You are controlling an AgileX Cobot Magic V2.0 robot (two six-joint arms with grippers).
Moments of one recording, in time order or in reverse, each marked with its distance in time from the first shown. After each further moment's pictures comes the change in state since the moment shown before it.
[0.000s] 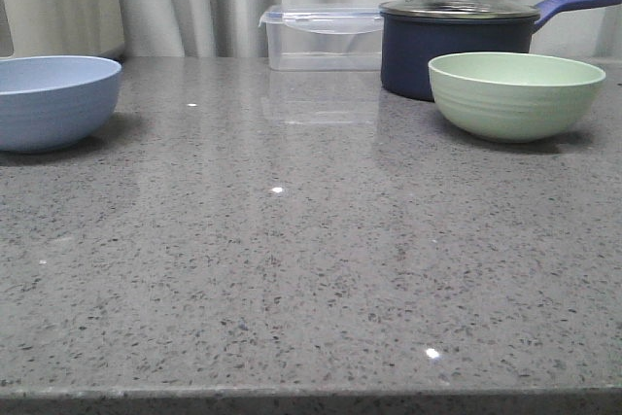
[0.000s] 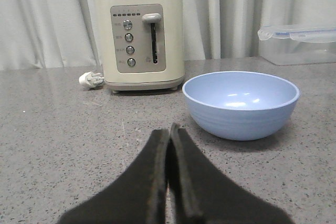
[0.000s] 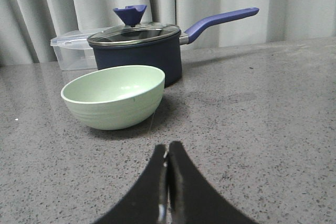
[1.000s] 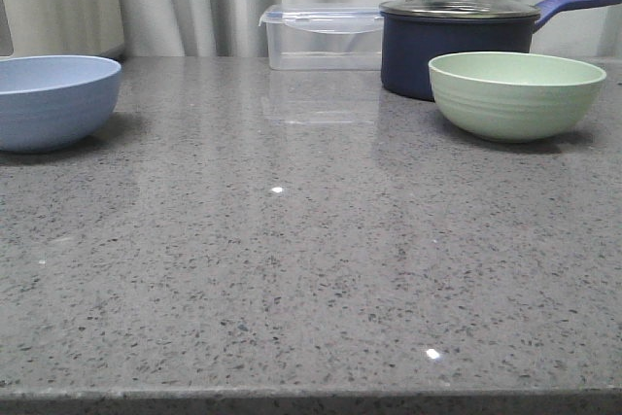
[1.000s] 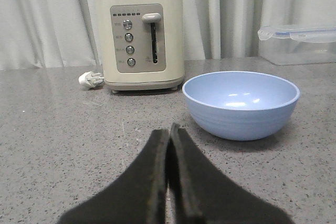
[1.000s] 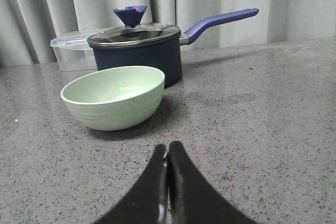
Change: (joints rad) left arm 0.000 0.000 0.000 0.000 0.000 0.000; right arm 0.000 0.000 0.000 0.000 -0.002 0.000
